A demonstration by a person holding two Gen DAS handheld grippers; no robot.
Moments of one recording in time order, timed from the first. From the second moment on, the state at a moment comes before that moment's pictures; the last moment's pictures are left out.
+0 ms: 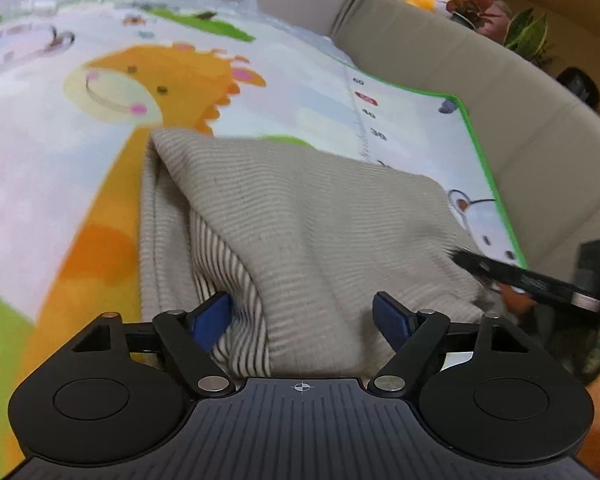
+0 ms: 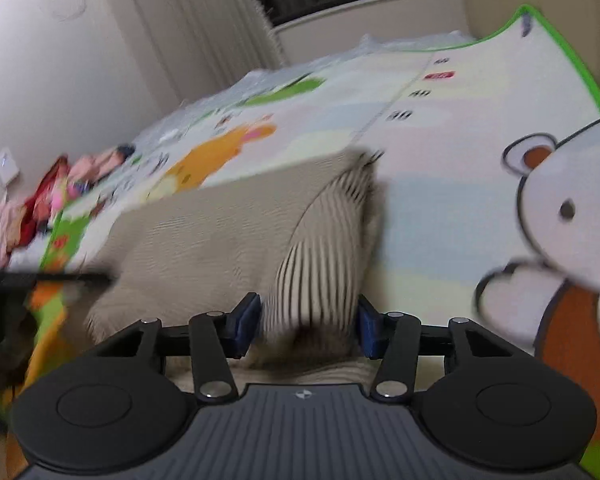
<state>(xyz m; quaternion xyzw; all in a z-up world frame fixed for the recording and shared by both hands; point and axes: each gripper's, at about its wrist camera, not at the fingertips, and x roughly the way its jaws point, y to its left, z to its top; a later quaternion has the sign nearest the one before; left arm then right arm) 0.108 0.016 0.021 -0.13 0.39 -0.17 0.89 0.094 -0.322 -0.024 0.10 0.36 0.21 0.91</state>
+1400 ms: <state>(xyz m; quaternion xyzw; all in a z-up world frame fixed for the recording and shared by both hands) 0.112 0.006 0.012 -0.23 0.45 -0.18 0.84 0.154 -0.318 -0.022 0.02 0.35 0.22 0.91</state>
